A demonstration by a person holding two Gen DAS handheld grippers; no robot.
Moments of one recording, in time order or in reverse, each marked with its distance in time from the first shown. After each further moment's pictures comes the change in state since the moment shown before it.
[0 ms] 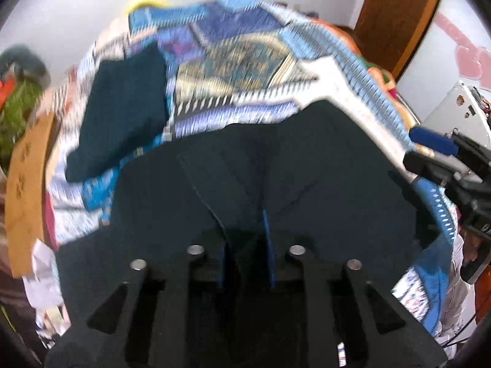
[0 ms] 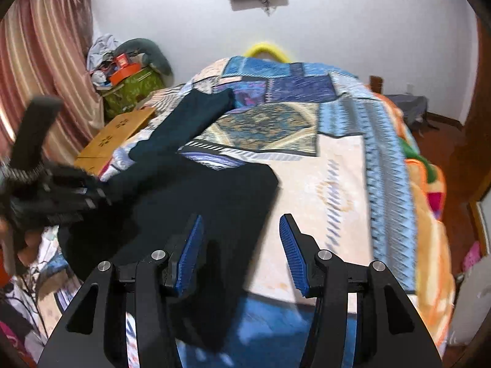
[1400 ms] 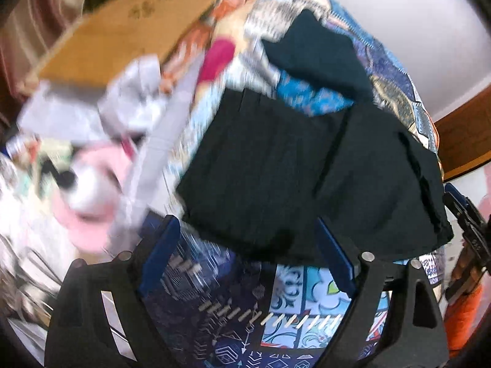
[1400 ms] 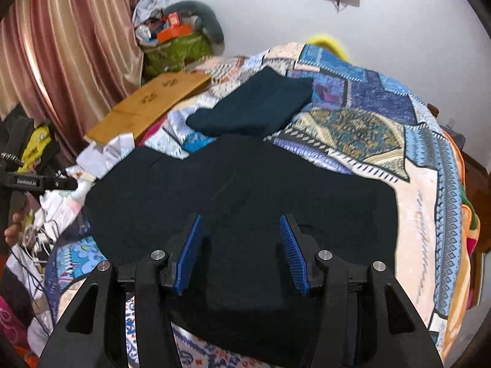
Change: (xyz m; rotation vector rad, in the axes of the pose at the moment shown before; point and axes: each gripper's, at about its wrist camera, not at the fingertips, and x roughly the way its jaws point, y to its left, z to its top) left arm -0.066 0.229 -0.220 -0.692 0.007 -0.053; right arm 0.046 0.121 -0.001 -0.226 0.109 0.016
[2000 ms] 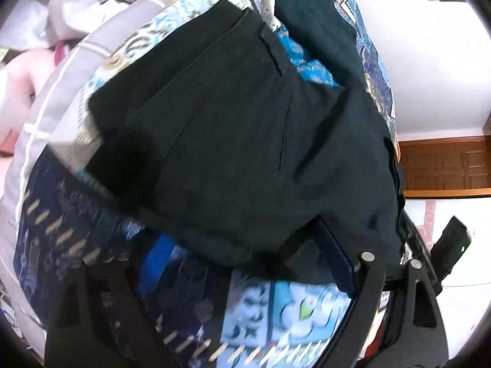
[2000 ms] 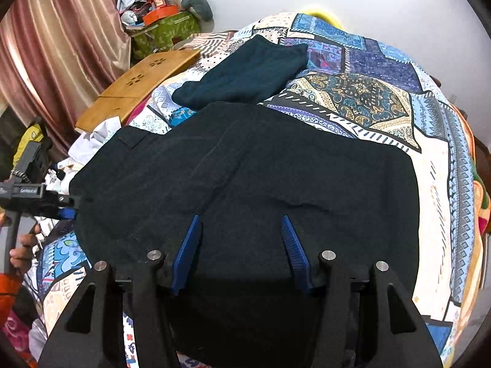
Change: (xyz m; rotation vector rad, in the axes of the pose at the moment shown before) left arm 0.069 0.006 -0.002 -0.232 0.155 -0.325; right arm 0.020 -0.011 -0.008 0.063 0.080 0.022
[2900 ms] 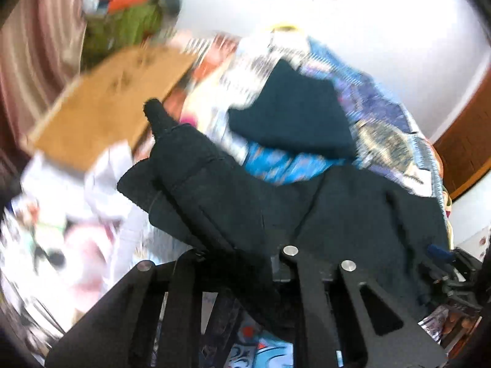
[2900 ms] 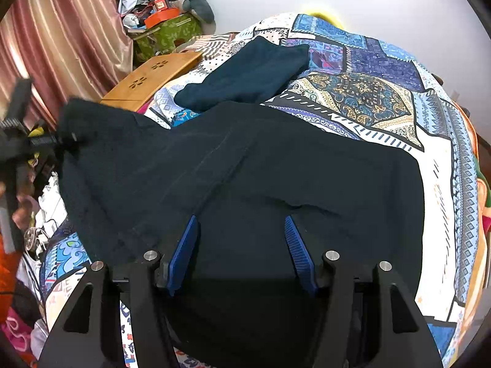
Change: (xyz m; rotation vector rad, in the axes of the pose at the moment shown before) left arm -0.059 -0.133 0.016 0.421 -0.461 0.387; right arm -0.002 -0.005 0.001 0.004 -0.011 0.021
